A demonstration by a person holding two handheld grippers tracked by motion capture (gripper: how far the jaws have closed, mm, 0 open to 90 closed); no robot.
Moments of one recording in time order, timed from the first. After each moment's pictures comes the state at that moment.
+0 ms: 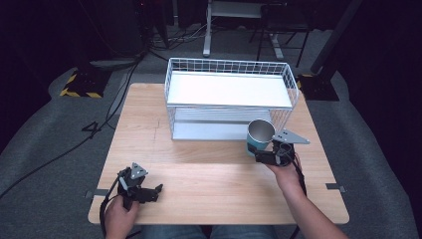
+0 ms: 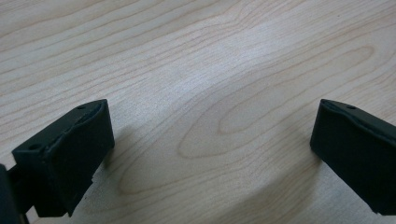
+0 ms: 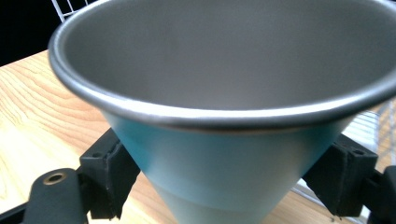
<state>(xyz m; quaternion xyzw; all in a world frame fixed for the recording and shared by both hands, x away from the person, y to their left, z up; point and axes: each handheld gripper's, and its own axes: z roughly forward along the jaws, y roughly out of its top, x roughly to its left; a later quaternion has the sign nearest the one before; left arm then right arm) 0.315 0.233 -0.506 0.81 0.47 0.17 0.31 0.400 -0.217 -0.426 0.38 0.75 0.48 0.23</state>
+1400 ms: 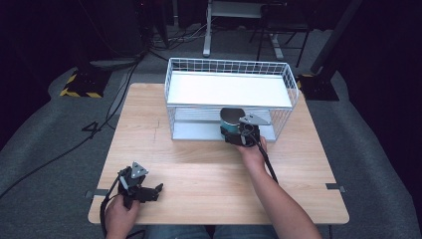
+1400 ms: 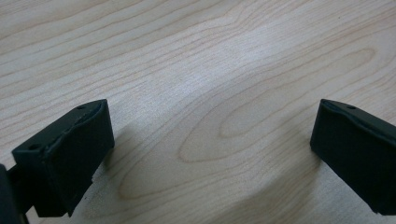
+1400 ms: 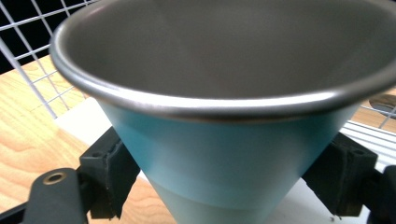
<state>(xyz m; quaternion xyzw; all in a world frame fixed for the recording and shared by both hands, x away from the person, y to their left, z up) 0.318 0.233 -0.506 0.81 0.47 0.17 0.31 0.476 -0.136 -0.456 0.40 0.74 0.49 0.24</state>
